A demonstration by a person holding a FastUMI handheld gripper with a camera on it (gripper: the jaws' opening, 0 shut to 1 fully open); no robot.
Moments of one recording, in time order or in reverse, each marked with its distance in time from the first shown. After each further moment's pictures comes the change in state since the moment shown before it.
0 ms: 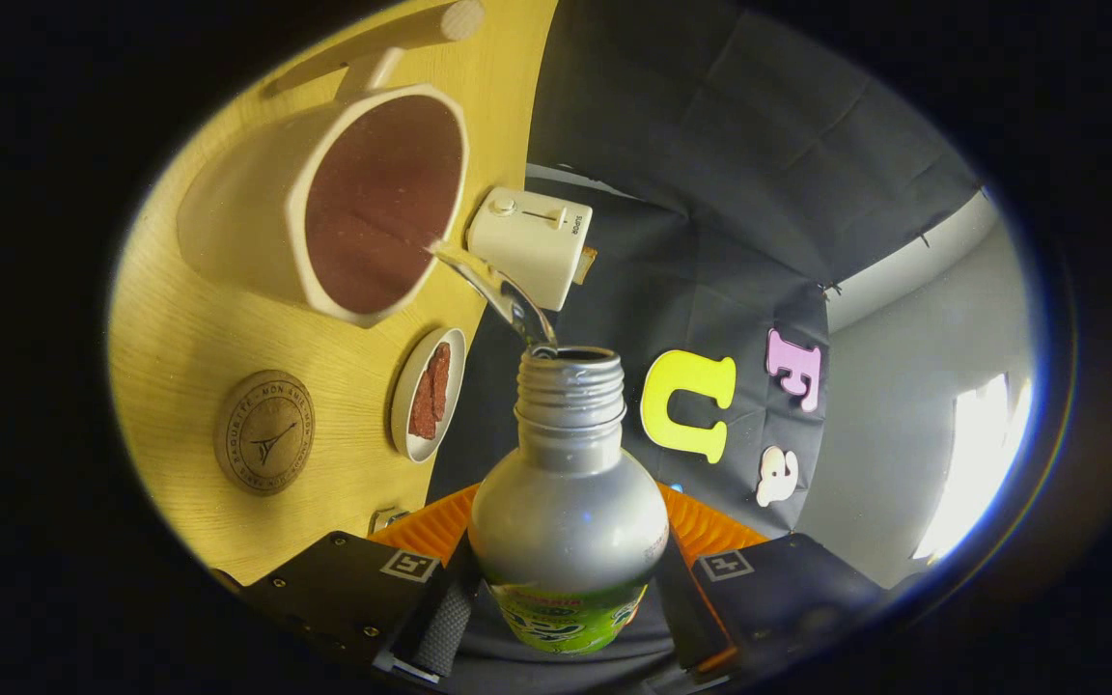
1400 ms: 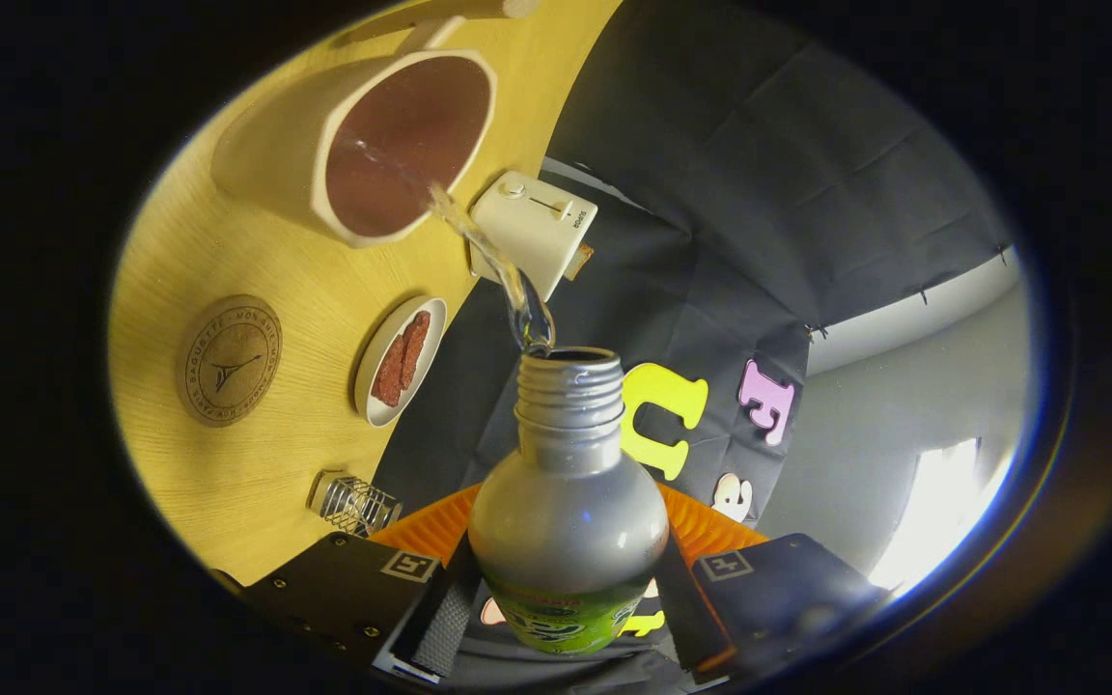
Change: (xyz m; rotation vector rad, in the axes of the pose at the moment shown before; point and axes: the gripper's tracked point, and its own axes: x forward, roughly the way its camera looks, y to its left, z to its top) arm 0.000 -0.023 -0.013 -0.196 -0.011 -0.071
